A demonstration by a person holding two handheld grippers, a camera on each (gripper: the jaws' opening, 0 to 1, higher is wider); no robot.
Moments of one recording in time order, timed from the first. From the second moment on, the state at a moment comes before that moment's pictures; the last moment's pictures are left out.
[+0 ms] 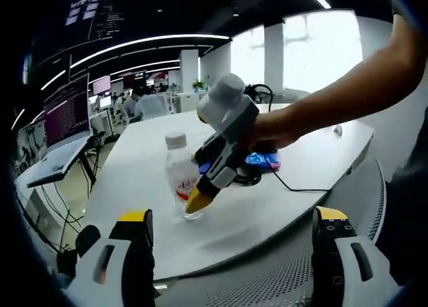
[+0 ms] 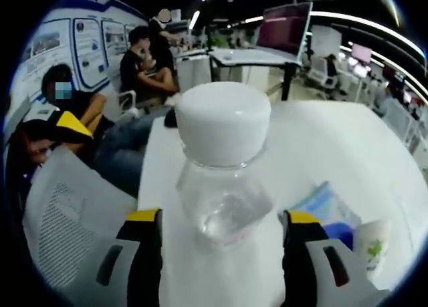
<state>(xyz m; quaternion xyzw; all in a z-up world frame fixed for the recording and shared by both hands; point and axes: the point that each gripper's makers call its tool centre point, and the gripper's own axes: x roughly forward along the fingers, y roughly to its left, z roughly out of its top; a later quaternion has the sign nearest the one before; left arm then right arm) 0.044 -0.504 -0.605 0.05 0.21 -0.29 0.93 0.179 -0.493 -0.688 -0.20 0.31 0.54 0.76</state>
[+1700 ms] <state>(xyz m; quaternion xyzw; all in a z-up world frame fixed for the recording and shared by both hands) 0.058 -0.476 -0.594 -0.06 0.21 -0.22 0.95 0.202 -0.477 -0.685 -0.19 0.32 0.55 0.75</state>
